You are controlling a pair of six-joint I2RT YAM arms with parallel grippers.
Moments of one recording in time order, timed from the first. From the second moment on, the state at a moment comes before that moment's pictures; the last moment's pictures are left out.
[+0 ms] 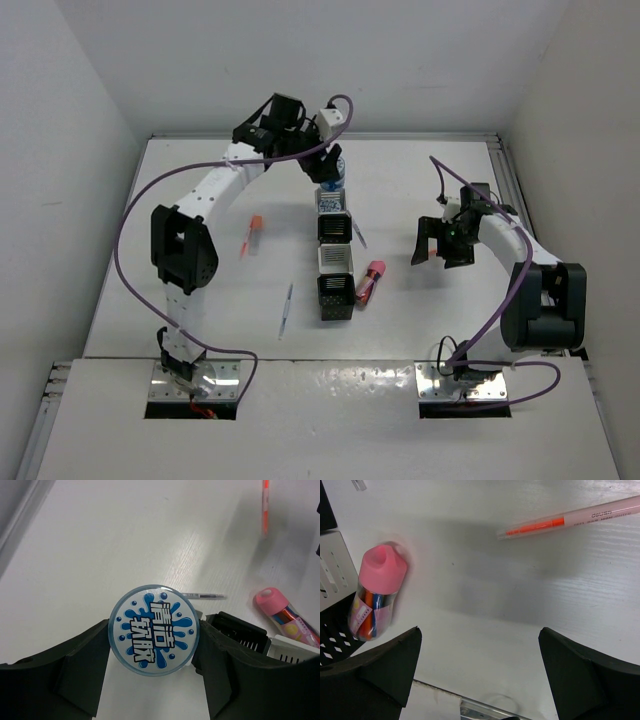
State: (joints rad) left arm -0.44 2.02 2.01 -0.61 0.59 0.42; right arm -0.06 1.51 0.92 -0.70 -0.33 0.00
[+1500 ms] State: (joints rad) left arm -0.44 2.12 1.89 -0.54 0.56 0.38; right arm -0.06 1.54 0.92 -0.70 -0.34 0.00
